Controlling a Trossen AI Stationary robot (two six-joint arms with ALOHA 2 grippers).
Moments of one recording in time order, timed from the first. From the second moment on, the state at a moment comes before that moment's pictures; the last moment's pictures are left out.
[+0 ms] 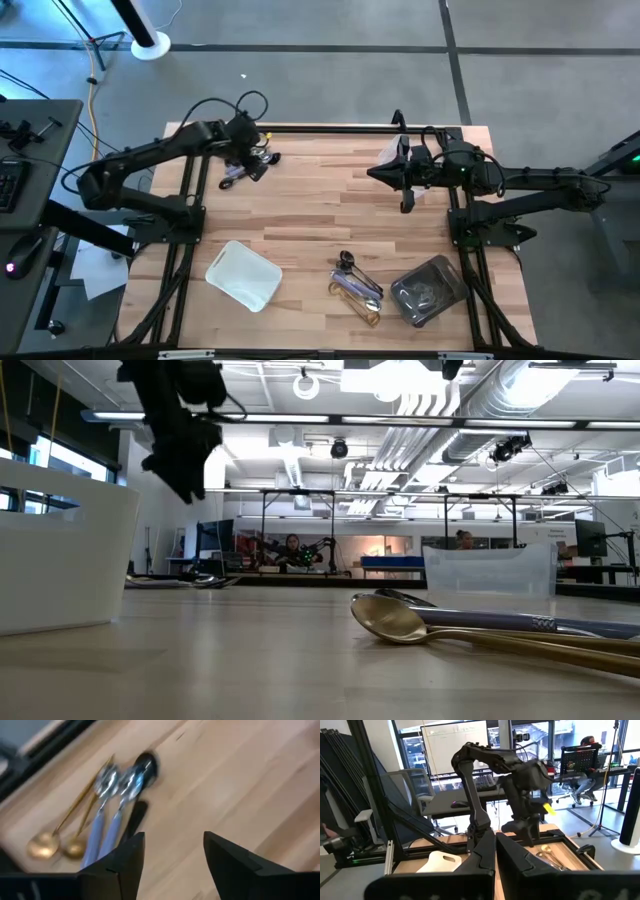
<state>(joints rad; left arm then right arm) 0.58 1.25 1.01 -0.93 -0.08 -0.23 -0.09 0.93 0.81 0.16 -0.07 0.10</state>
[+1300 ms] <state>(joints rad) 0.20 0.88 0.77 0.17 0.12 -0.26 -0.09 0.93 0.81 0.16 -0.07 0.10</state>
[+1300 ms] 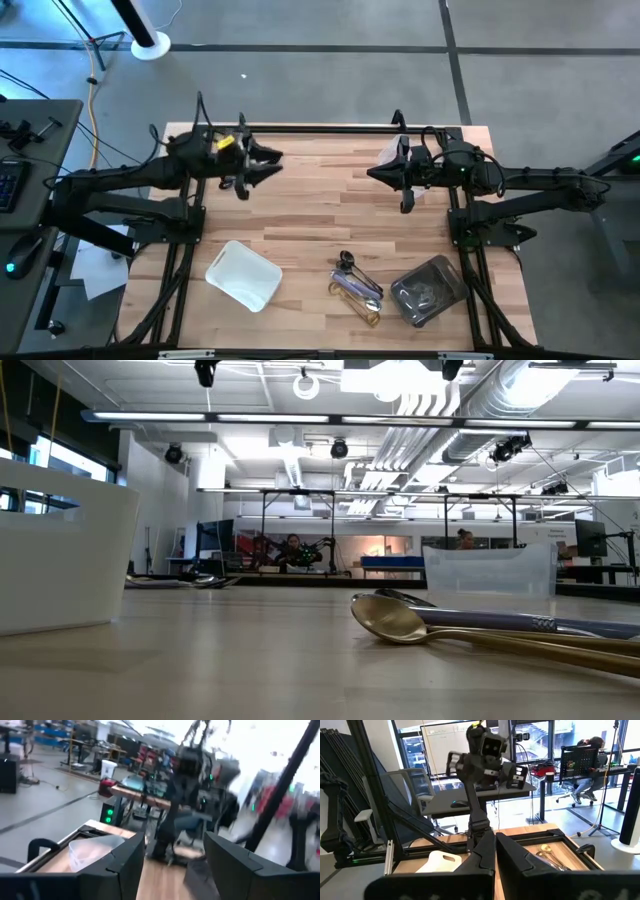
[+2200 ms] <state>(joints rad) 0.16 0.92 0.77 0.14 0.06 -0.07 -0.09 0.93 0.81 0.15 -0.07 0.10</state>
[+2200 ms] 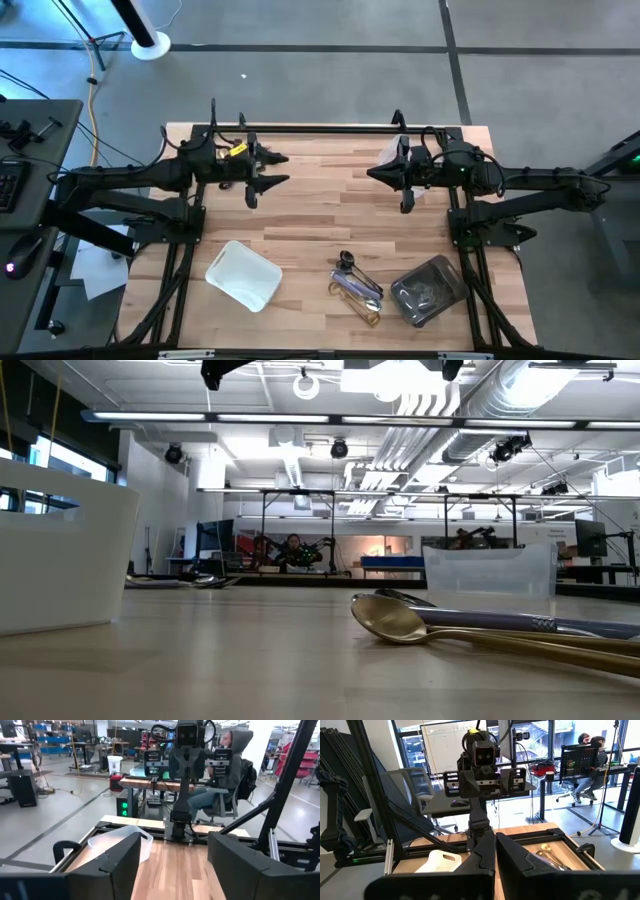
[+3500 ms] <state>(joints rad) 0.53 1.19 1.23 -0.89 -0.30 -0.20 -0.09 0.93 0.81 0.14 -0.07 0.06</state>
